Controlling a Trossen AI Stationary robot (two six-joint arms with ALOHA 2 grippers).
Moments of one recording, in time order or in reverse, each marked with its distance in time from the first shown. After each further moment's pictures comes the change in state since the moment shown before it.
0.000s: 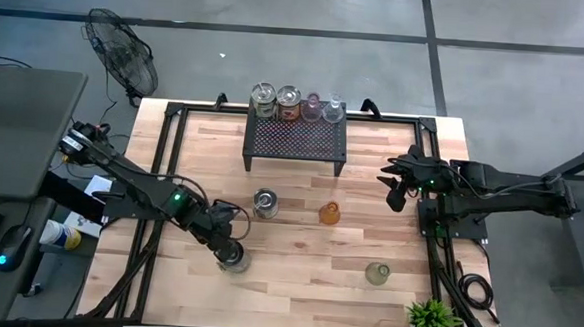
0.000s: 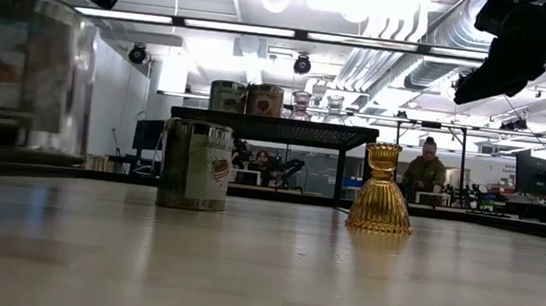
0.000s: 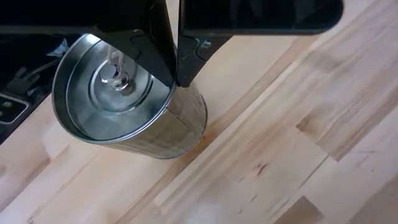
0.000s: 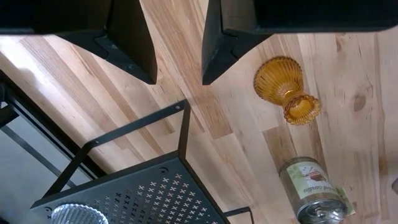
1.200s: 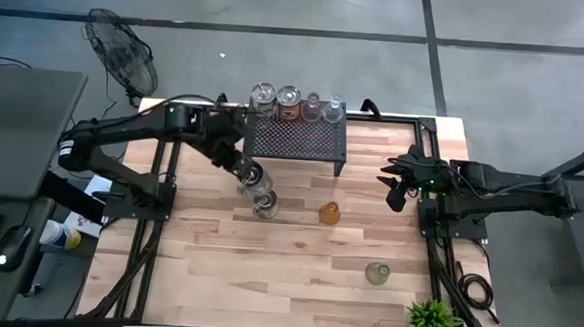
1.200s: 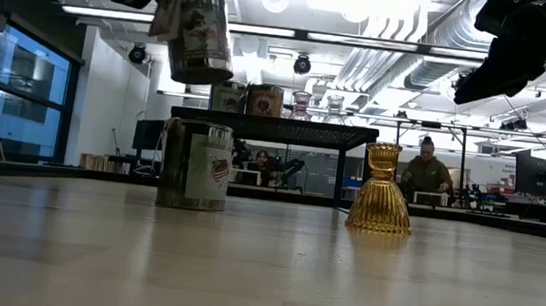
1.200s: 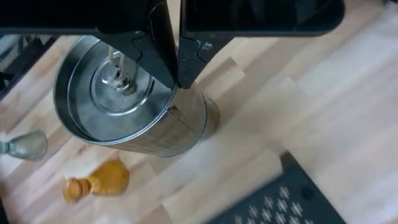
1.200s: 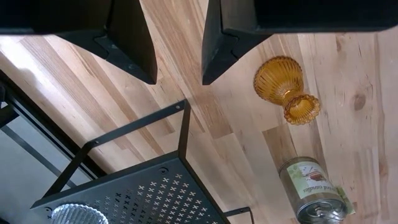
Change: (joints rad) left arm 0.663 0.003 0.454 -0.371 0.048 0.528; right arm 0.000 0.000 0.000 0.000 0.000 0.000
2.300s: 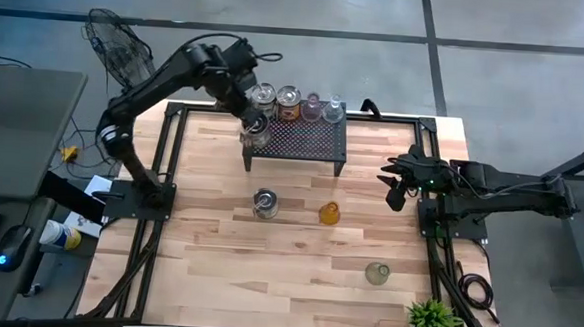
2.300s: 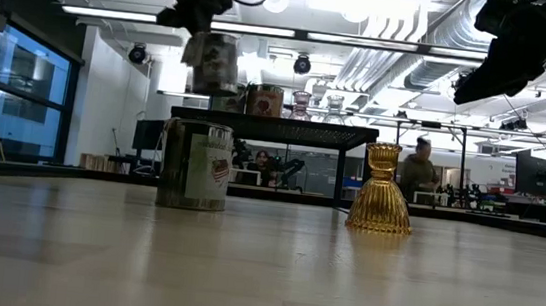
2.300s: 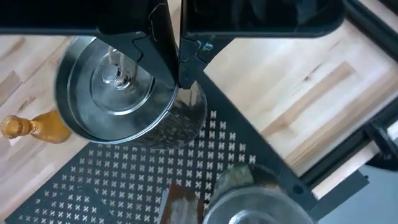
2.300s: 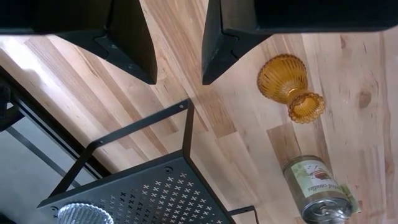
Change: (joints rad) left arm 0.435 0.336 0.472 -0.241 0.046 0.535; right arm 0.000 0.000 0.000 0.000 0.015 0.004
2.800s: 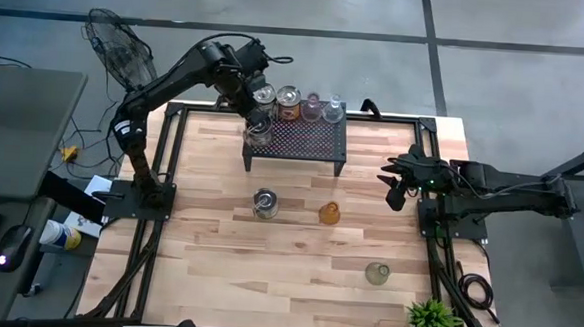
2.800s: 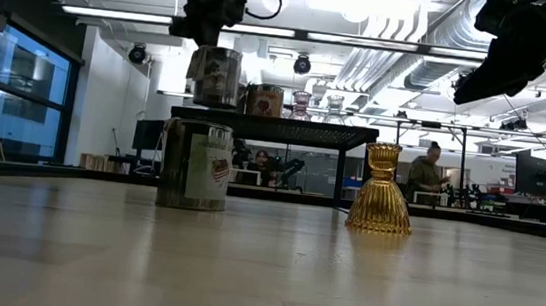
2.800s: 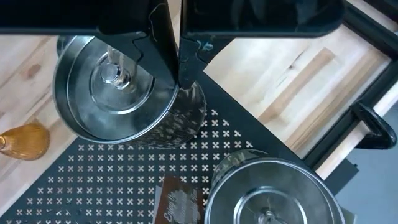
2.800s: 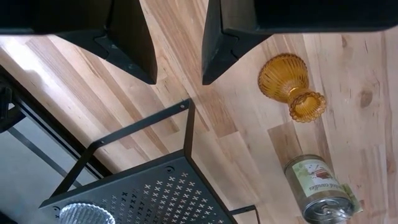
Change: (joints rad) left arm -0.001 0.111 0.086 -0.041 -0.027 0.114; right arm 0.000 0.000 0.000 0.000 0.004 0.004
